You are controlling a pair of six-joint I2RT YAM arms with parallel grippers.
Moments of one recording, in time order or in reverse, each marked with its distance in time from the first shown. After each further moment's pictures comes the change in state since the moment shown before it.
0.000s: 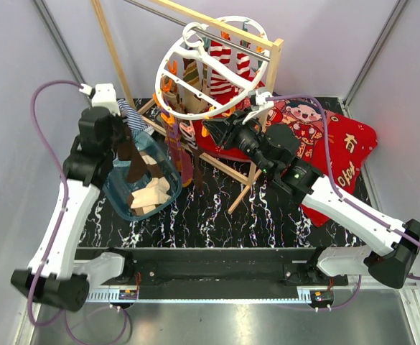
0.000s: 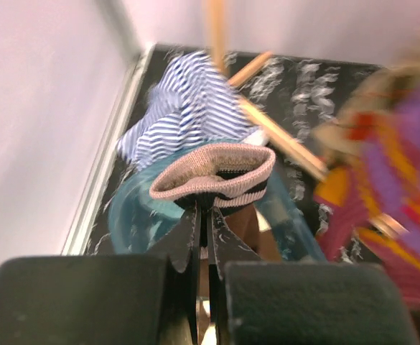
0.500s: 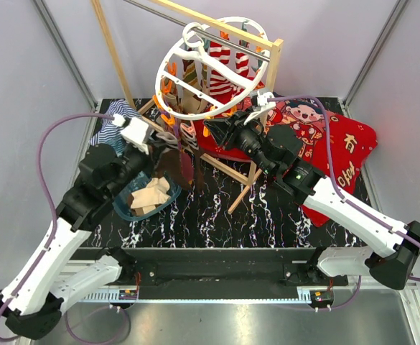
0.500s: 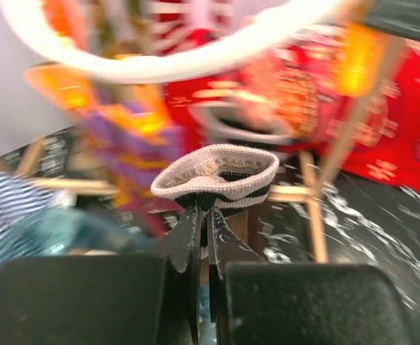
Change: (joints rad) left arm -0.366 -0.295 -0.186 0.101 0.345 0.072; right arm 0.000 -0.014 -0.004 0.000 0.002 -0.018
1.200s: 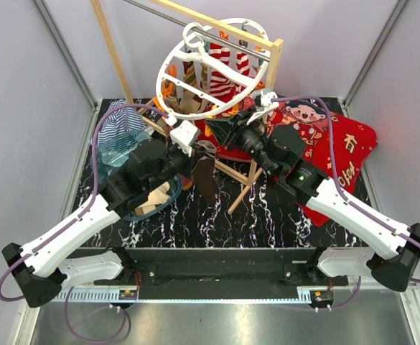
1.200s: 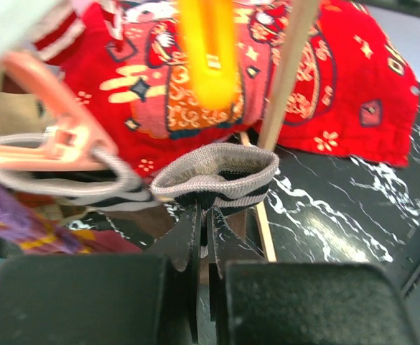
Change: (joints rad) left arm -0.264 0.229 -0.010 0.138 -0.047 -0.031; right arm 0.000 -0.017 -0.002 0.000 -0.002 -0.001
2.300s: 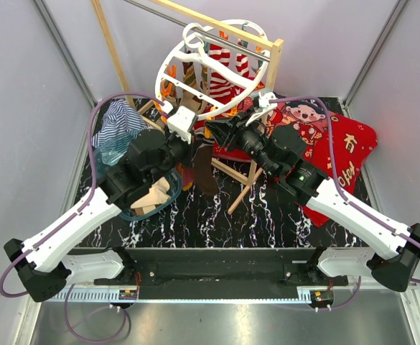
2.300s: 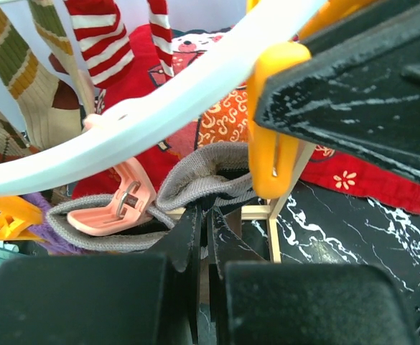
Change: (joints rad) left arm 0.000 0.060 0.128 -0.026 -0.118 -0.039; right arm -0.002 -0.004 -0.006 0.000 -0.031 -0.029
